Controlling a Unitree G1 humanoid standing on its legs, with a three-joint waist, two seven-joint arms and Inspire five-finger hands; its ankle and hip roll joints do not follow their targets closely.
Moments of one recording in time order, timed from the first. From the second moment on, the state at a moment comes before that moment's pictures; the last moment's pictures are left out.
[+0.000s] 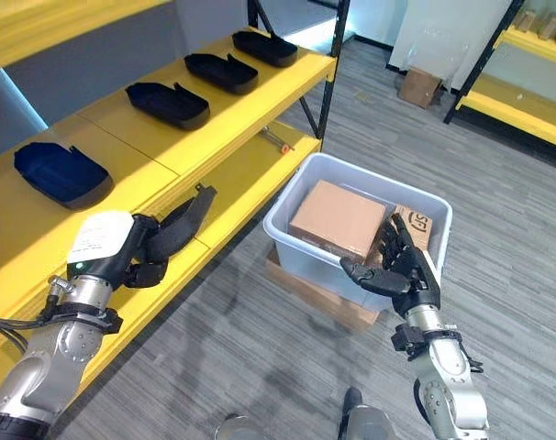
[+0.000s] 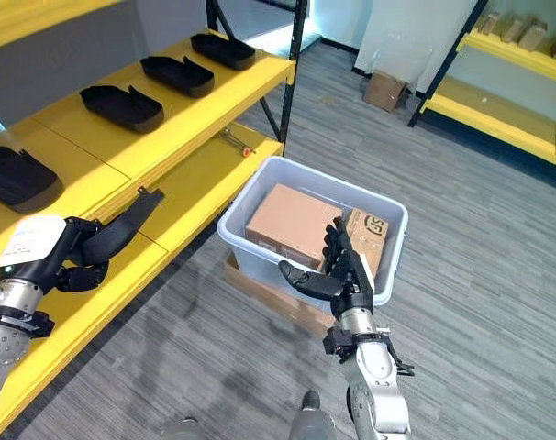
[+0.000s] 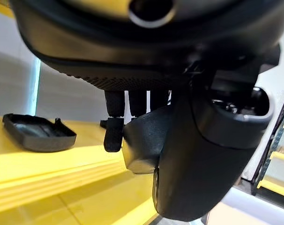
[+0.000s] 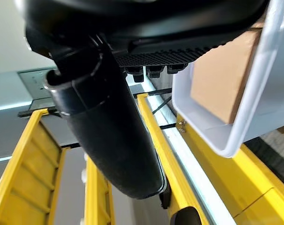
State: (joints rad) left arm 0.09 0.96 0.04 -0.05 0.41 -0.01 0.18; right arm 0.07 -0.08 -0.02 -0.19 0.32 0.05 0.03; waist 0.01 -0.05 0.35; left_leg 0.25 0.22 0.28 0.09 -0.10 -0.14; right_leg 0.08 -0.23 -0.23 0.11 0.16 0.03
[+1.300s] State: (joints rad) left arm 0.01 1.06 -0.11 -0.10 0.45 -0.01 0.23; right arm 0.20 -0.15 -0.14 -0.20 0.32 0.01 -0.02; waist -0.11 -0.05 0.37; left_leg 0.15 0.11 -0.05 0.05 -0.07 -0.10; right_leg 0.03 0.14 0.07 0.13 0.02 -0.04
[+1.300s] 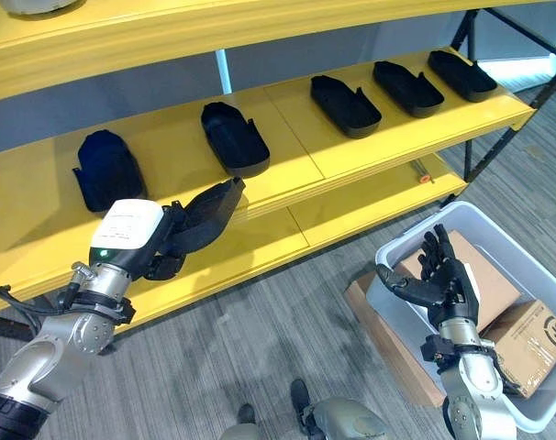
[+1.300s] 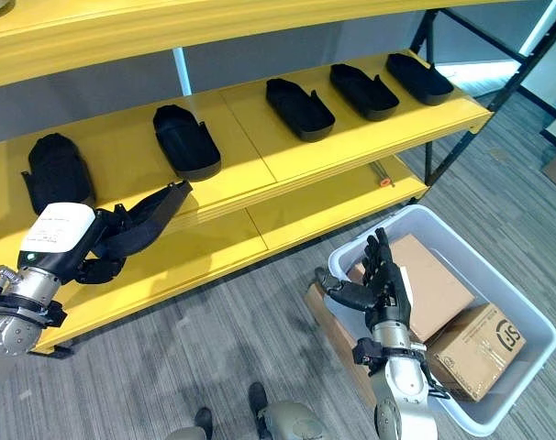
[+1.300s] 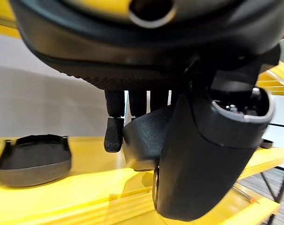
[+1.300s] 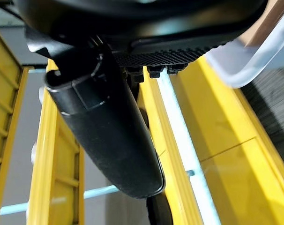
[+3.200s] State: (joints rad) left arm -0.03 1.29 -0.11 -0.23 0.55 -0.07 0.31; right arm 0.28 -0.16 -0.07 -0.14 0.28 0.02 -0.06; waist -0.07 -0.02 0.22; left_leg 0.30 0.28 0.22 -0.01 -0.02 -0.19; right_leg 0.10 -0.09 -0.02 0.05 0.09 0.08
